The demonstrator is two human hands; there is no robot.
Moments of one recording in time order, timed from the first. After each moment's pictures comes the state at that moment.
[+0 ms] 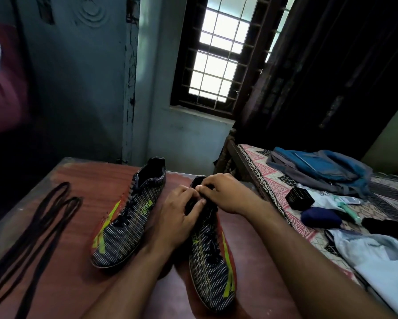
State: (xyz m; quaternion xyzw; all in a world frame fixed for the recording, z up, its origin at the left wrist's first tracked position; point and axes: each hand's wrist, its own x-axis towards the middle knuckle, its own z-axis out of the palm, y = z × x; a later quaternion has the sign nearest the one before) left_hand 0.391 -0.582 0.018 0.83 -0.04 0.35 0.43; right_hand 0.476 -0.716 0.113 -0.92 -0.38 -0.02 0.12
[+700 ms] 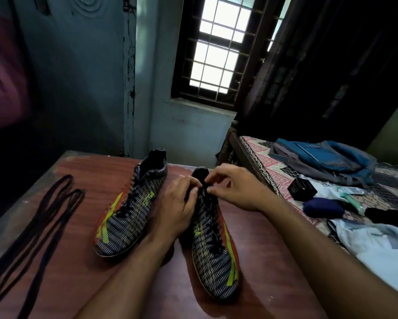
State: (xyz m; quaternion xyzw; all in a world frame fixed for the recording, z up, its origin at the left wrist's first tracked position) left_hand 0.395 -0.581 0.016 0.82 -0.05 0.37 0.43; right_hand 0.463 -0.749 0.120 -0.89 -0.40 -0.02 0.22
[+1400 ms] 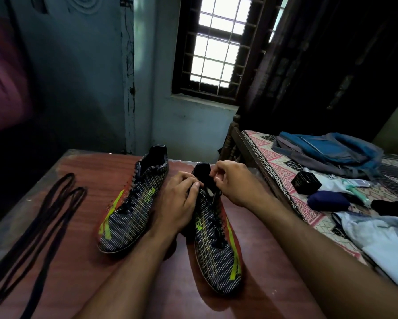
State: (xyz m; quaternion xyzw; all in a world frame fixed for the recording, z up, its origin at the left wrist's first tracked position) left_hand 0.400 -0.579 0.011 0.84 -0.02 0.35 0.42; right_hand 0.470 -0.736 0.094 -0.93 -0.31 -0.11 0.18
